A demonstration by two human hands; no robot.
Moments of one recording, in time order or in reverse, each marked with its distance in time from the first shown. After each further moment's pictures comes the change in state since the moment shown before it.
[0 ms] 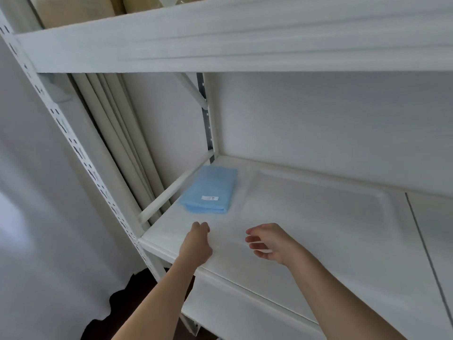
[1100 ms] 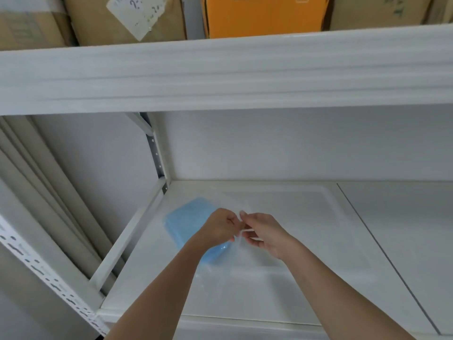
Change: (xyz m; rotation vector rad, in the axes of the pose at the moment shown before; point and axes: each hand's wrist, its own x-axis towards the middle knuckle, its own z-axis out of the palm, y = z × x) left_hand 0.051 0.101 -0.062 -0.402 -0.335 0.595; right_hand -0.009 -0.042 -0.004 0.244 0.253 -0.302
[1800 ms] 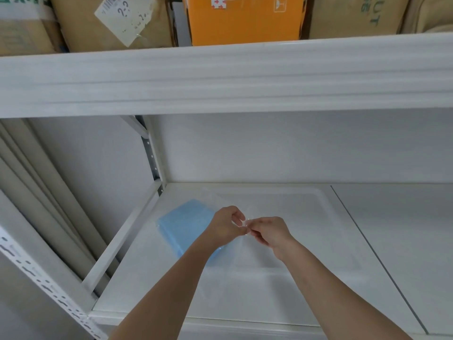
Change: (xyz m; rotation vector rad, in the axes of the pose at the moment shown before) left_hand 0.010 0.011 0.023 0.026 0.093 0.061; right_hand 0.004 0.009 -0.030 -0.035 0.200 -0.053
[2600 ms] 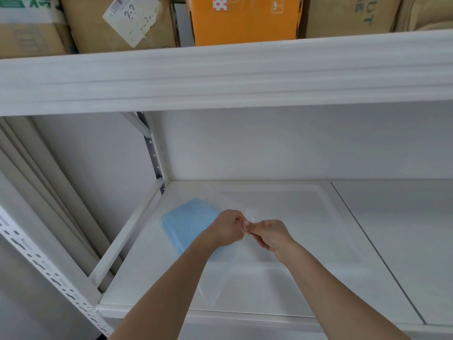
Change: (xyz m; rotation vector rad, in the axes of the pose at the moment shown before) left_hand -0.014 0.007 -0.003 0.056 -0.164 -0.029; right_hand -0.016 0.010 0.002 0.042 -0.062 0.021
